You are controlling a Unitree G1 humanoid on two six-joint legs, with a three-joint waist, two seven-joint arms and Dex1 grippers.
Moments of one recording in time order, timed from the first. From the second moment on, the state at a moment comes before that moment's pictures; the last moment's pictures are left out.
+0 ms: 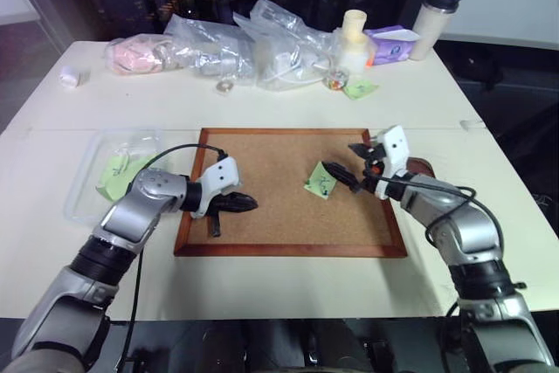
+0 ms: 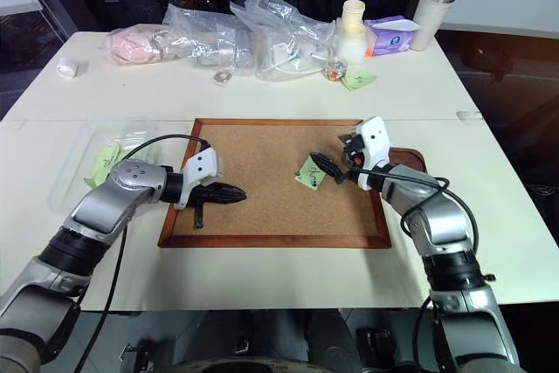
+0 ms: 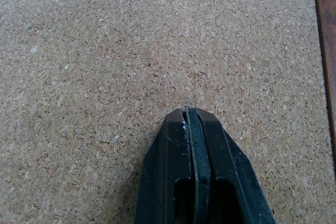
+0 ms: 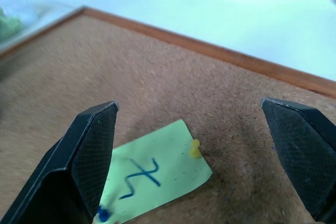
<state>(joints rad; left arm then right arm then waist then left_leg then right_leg) -0.51 0.67 -0.33 0.06 -0.22 0.41 -1.11 -0.44 -0.52 0.05 0.06 0.43 0.46 0.59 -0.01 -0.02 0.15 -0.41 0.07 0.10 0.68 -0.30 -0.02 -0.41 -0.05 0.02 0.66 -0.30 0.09</state>
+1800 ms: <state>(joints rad) -0.45 0.65 -0.30 -0.01 -0.17 0.40 -1.12 -0.26 -0.52 -0.25 0.08 0.26 0.30 0.46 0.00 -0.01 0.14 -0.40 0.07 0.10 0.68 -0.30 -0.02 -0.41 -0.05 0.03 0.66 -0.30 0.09</state>
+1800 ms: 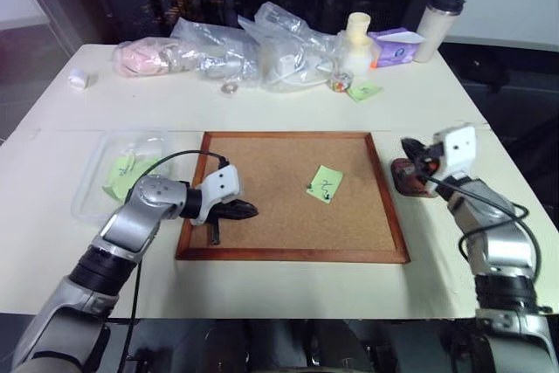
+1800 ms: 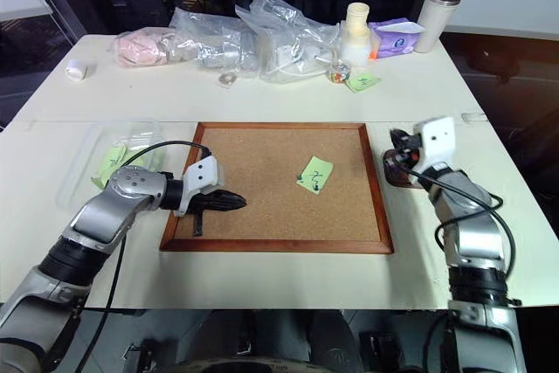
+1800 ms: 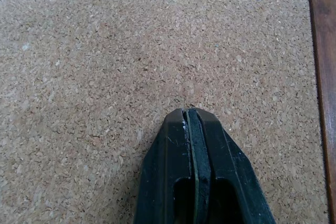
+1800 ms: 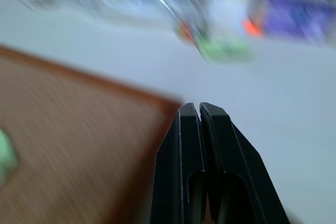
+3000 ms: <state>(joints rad) -0.45 0.60 -0.30 0.00 -0.14 0.37 -1.10 -0.18 -0.51 -0.33 0.13 0.26 0.22 0.38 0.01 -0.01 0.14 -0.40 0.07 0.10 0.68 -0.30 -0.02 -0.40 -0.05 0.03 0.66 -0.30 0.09</state>
